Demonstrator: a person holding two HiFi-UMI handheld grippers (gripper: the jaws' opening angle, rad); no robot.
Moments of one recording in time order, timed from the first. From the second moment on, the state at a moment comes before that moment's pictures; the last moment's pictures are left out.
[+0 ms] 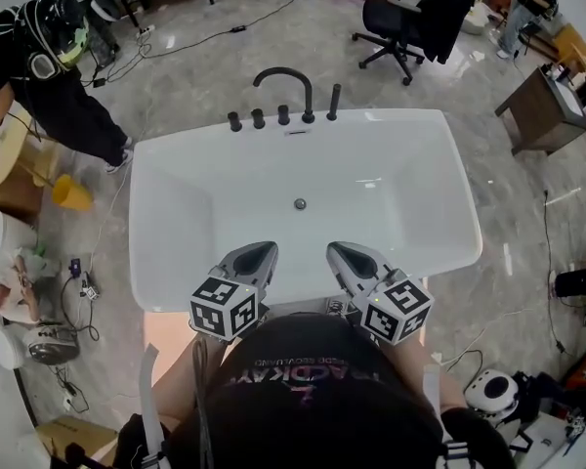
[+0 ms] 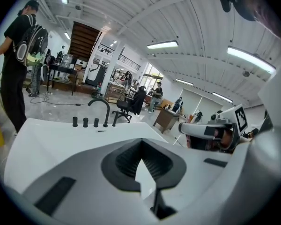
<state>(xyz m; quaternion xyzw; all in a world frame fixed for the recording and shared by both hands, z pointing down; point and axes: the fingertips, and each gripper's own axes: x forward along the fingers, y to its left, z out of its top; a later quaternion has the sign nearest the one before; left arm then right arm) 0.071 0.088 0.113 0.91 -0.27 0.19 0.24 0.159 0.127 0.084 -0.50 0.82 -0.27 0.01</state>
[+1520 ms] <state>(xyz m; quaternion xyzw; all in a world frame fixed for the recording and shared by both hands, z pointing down) 0.071 0.081 0.102 0.91 -0.27 0.19 0.25 0.148 0.125 0.090 -0.49 0.82 -0.29 0.02</state>
